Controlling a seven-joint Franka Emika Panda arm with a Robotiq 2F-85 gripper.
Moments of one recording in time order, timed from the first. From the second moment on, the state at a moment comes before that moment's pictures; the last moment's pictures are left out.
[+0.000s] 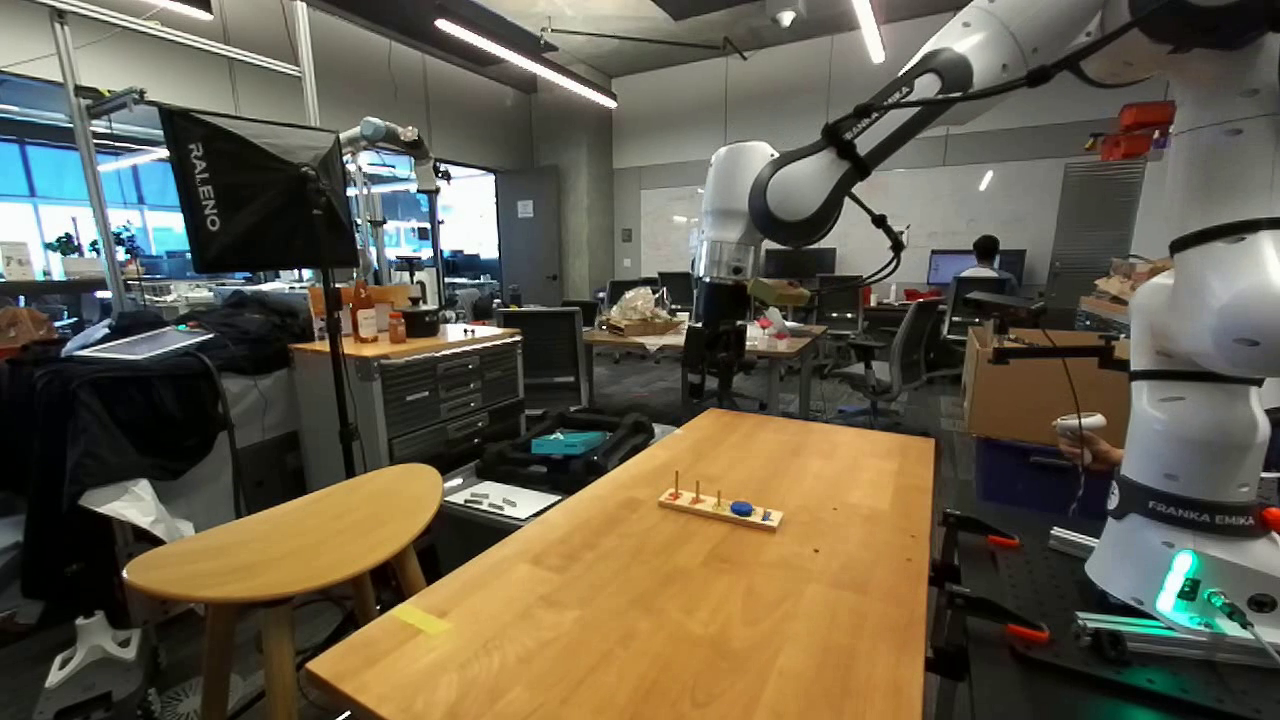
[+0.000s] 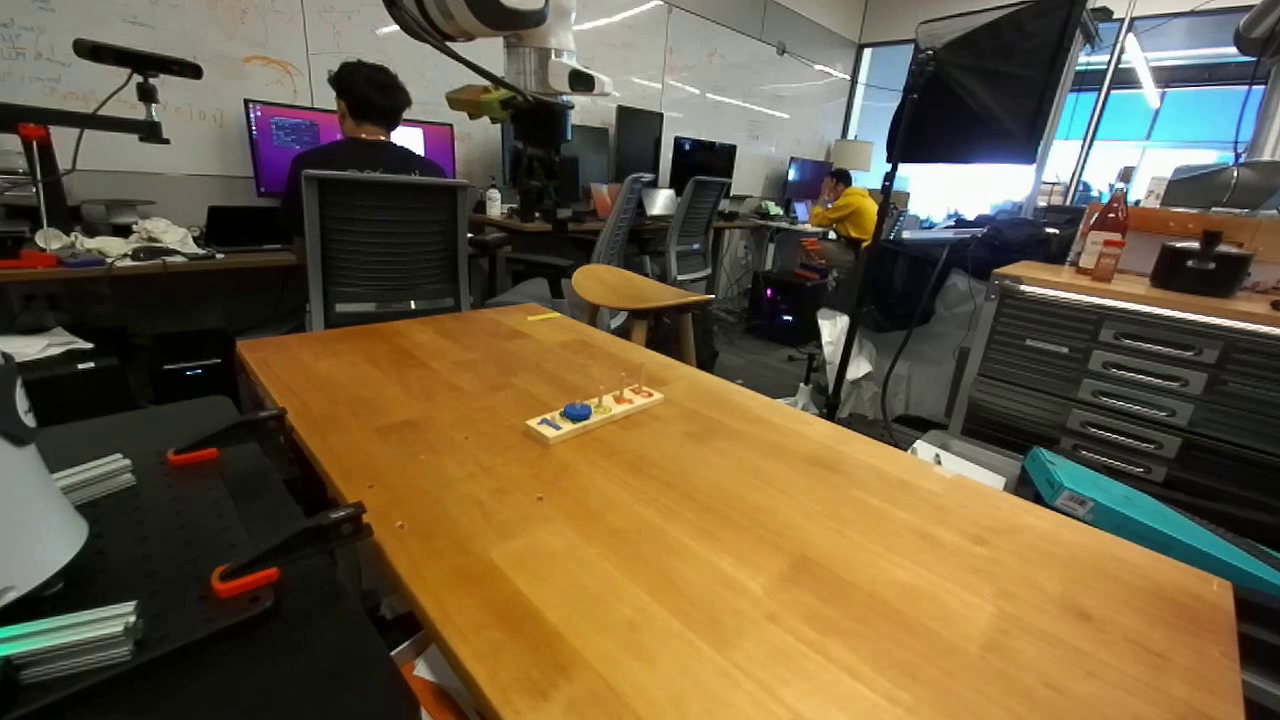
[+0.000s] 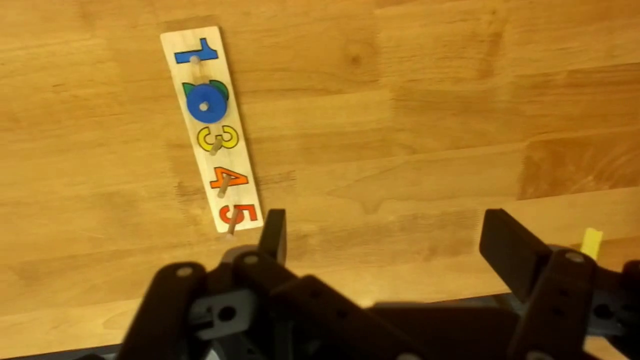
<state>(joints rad) 0.07 0.05 0.12 -2.21 0.02 2.36 0.26</state>
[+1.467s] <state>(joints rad) 0.07 0.37 -0.07 -2.17 -0.15 2.51 0.32</state>
